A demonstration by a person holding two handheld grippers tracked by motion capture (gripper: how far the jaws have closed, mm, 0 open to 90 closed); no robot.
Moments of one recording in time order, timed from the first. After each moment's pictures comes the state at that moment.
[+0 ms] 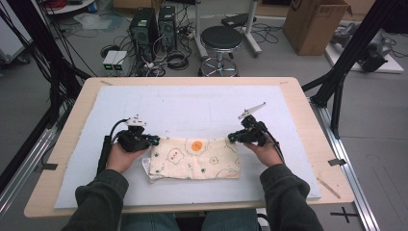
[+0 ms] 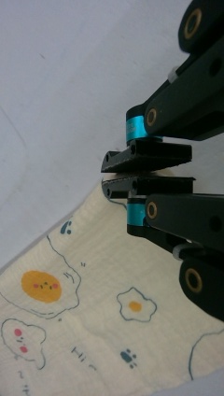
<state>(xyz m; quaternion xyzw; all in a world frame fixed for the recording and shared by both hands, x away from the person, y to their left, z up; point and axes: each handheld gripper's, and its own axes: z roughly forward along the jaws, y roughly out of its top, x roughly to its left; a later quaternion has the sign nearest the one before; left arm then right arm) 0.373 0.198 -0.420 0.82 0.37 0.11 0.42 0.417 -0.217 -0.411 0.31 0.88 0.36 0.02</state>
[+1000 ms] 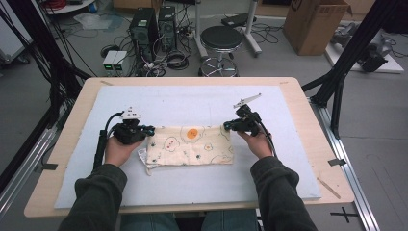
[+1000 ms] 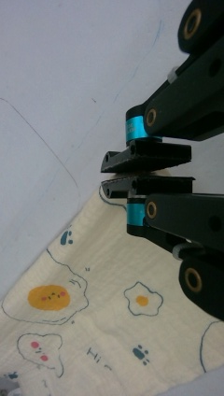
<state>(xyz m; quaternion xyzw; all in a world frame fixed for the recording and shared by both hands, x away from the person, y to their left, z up) 0.388 0.209 -0.414 0.80 0.38 0.16 0.43 0.445 -0.202 -0.406 0.34 0.86 0.37 0.06</state>
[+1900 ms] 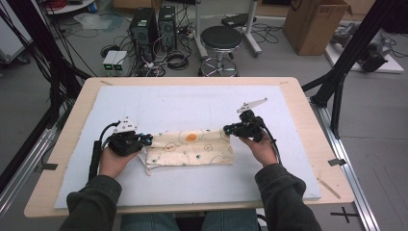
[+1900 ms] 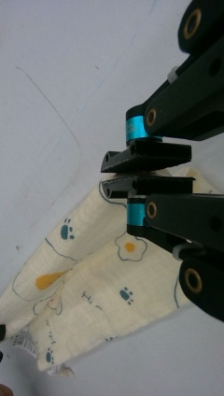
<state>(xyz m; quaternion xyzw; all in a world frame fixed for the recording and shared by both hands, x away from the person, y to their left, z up) 0.349 0.213 -0.418 0.81 0.35 0.17 0.44 0.415 -0.207 -0.395 0.31 0.86 0.41 0.05</state>
